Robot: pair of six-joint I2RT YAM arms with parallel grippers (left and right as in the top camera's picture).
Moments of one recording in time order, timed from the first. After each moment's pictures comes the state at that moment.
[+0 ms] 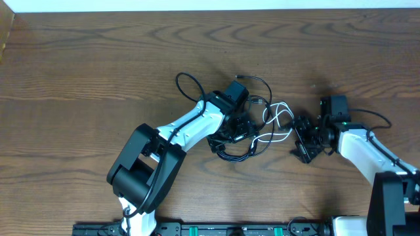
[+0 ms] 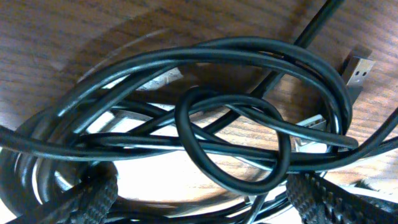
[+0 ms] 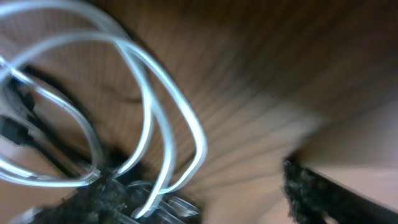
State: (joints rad) left arm -0.65 1.95 1.24 -0.73 0.32 -0.99; right arm 0.04 1.56 0.70 -0.43 -0.49 1.15
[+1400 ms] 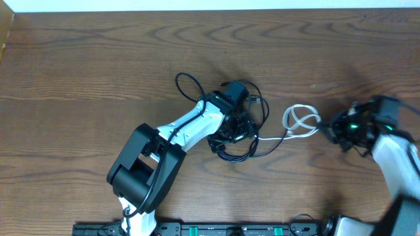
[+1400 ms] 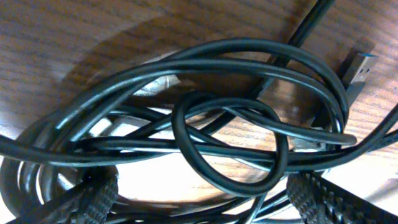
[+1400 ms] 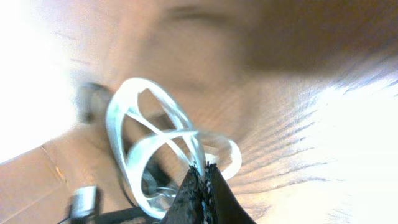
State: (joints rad) left arm -0.64 1.95 1.24 -0.73 0.33 -1.01; right arm -0.31 1.41 0.73 -0.50 -0.59 0.65
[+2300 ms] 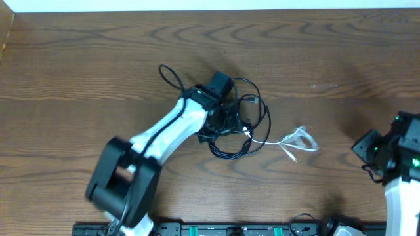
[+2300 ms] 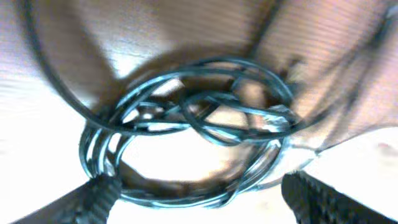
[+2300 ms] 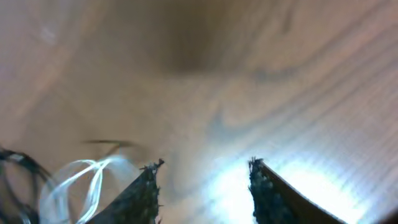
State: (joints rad) left arm -0.57 1.79 1.22 -0.77 0.25 -0.80; right arm -0.36 1.01 0.81 -0.94 -0.01 0.47
